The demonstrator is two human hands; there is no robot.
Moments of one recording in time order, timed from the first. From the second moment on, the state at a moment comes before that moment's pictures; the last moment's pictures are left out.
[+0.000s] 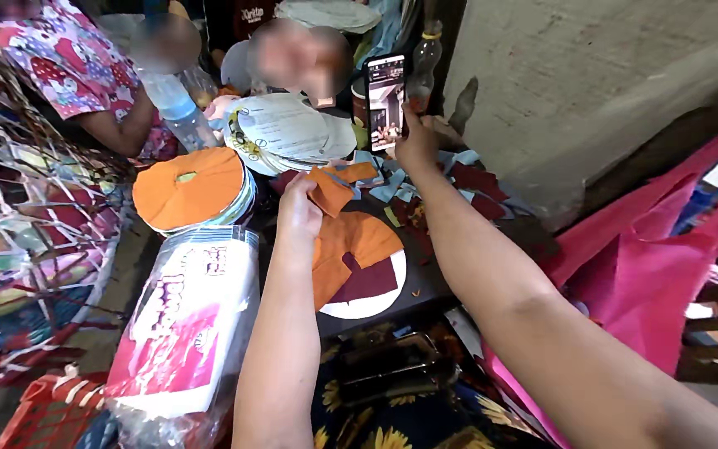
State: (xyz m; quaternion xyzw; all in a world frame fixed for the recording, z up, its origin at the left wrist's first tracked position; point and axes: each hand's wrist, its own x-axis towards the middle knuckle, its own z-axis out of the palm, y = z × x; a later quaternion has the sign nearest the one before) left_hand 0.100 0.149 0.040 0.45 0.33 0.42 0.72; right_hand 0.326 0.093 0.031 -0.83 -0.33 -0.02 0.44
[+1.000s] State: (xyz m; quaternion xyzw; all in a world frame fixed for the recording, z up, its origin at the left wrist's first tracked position) left_hand 0.099 0.134 0.056 0.42 0.27 0.44 0.75; right_hand 0.300 0.093 0.043 -0.75 -0.45 0.07 0.48
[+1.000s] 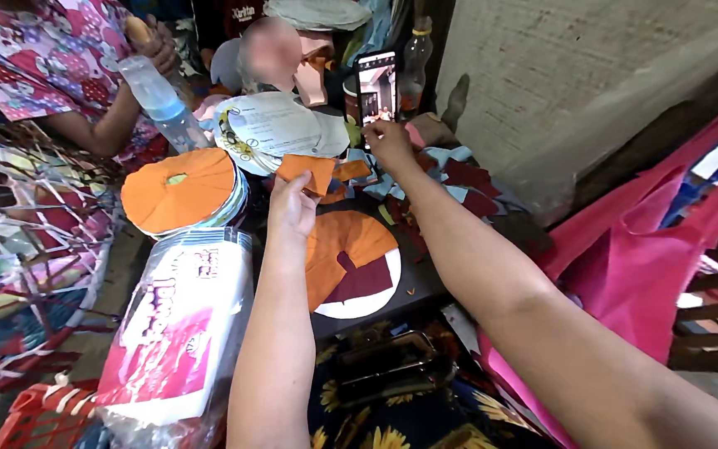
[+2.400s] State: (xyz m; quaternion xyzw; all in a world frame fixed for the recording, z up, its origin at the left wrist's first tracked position) left_hand 0.100 0.127 0.062 0.44 0.31 0.37 0.76; right_hand 0.272 -0.076 0.041 -0.87 -0.47 0.09 0.09
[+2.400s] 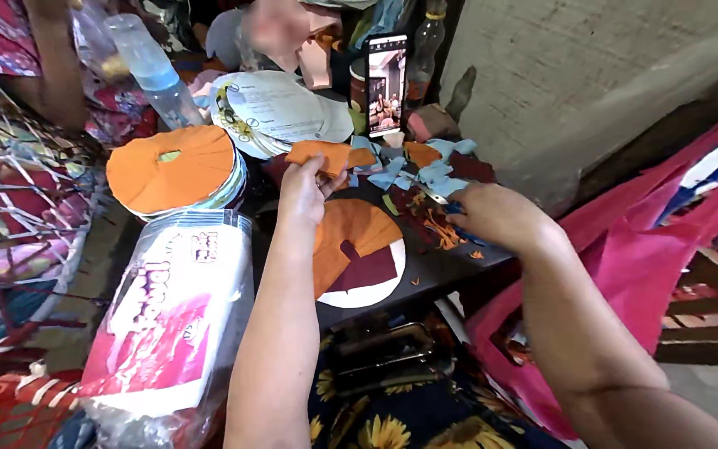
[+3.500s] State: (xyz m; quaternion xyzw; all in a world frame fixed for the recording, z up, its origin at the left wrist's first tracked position) left_hand 0.094 0.119 0.072 0.46 0.25 0.36 0.77; right_hand 0.220 -0.100 0.021 -0.54 -0.43 0.42 0.59
